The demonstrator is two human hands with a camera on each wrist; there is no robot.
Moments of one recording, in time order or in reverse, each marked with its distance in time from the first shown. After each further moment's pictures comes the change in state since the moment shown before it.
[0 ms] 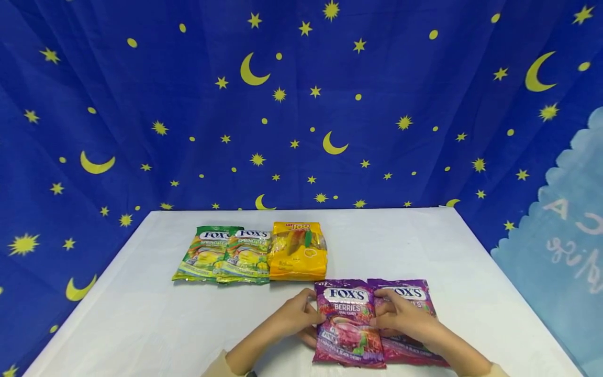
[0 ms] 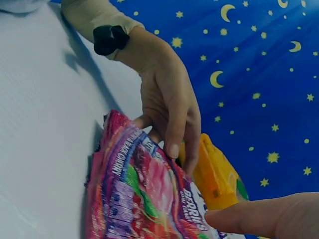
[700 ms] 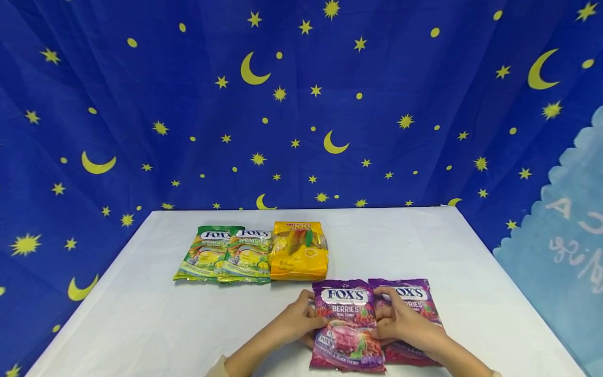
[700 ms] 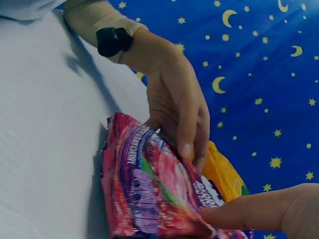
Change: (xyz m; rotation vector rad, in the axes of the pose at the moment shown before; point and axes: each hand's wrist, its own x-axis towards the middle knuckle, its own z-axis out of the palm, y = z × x) left_hand -0.008 0.003 0.005 0.010 0.000 0.018; right_hand -0.002 0.005 0.007 0.160 -0.095 -0.085
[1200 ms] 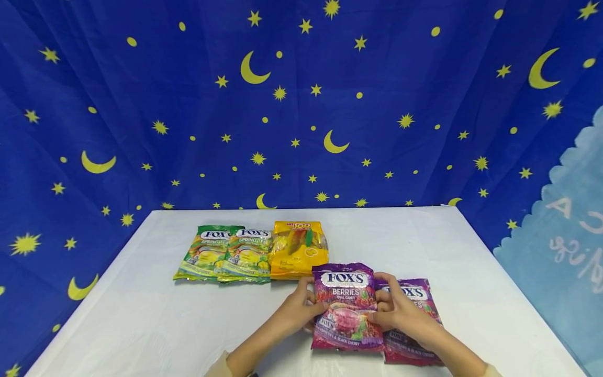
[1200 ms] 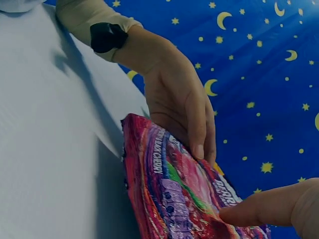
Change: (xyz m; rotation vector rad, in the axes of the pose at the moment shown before) left_hand 0.004 0.013 -0.002 0.059 0.118 0.107; right_hand 0.009 -0.011 0.001 -0.103 0.103 -0.046
